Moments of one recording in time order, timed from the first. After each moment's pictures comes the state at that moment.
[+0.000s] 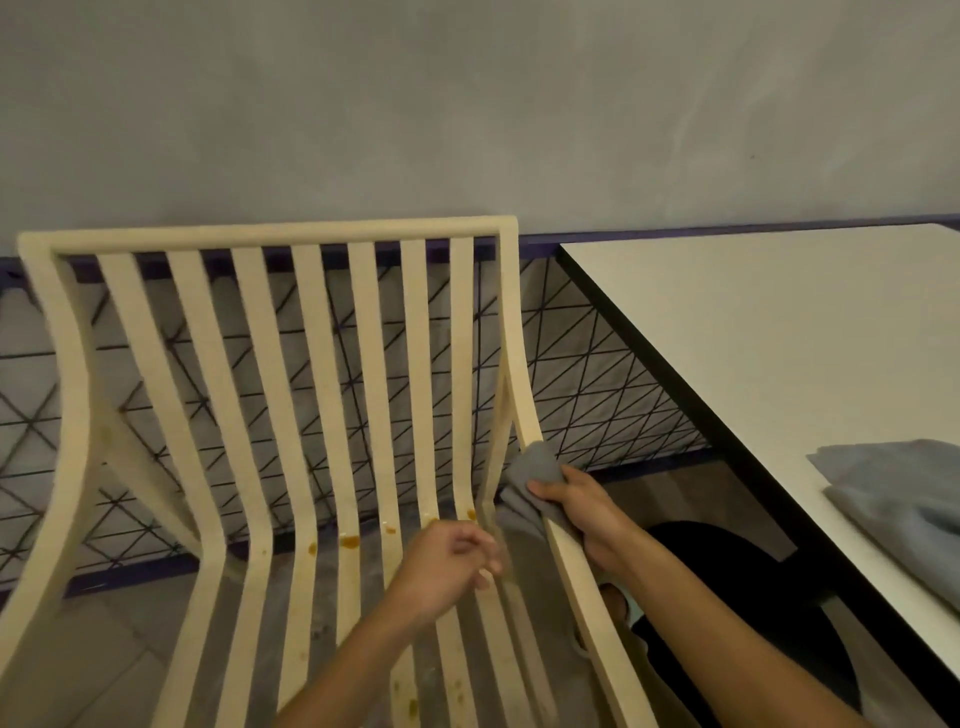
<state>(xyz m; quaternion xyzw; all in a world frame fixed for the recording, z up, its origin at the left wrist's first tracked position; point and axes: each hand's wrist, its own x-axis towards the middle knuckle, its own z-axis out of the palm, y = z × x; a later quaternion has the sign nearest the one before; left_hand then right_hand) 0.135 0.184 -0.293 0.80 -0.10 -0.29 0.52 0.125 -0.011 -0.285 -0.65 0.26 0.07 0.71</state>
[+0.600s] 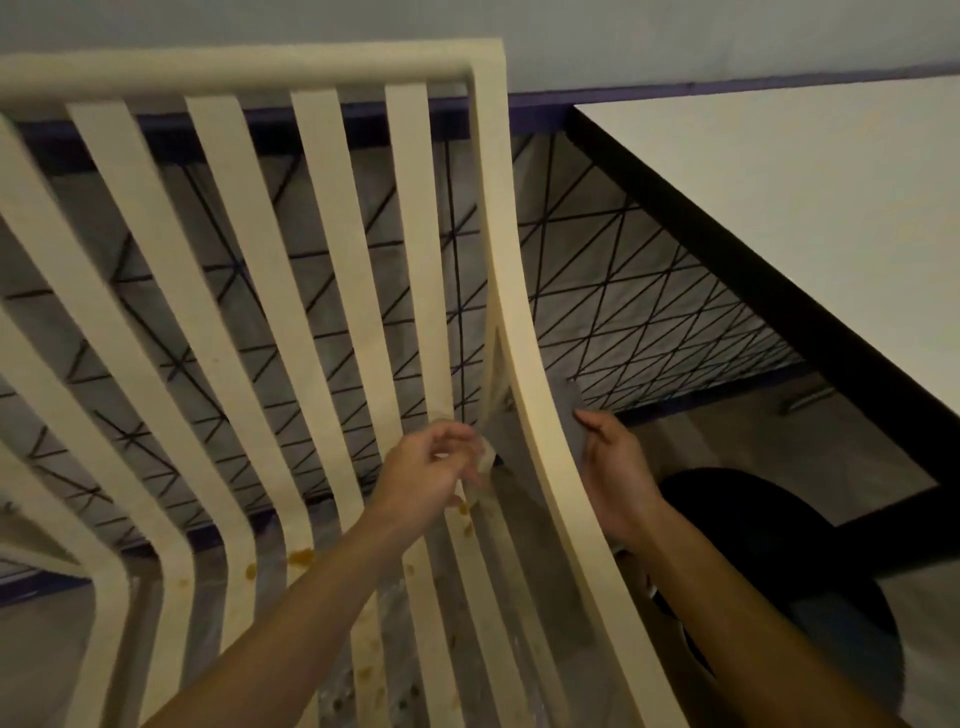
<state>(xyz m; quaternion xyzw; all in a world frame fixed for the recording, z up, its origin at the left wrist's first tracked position) 0.256 0.133 -0.346 0.77 -0.05 -0.25 0.58 0.191 -0.051 -0.355 -0.38 0.28 0.02 0.88</state>
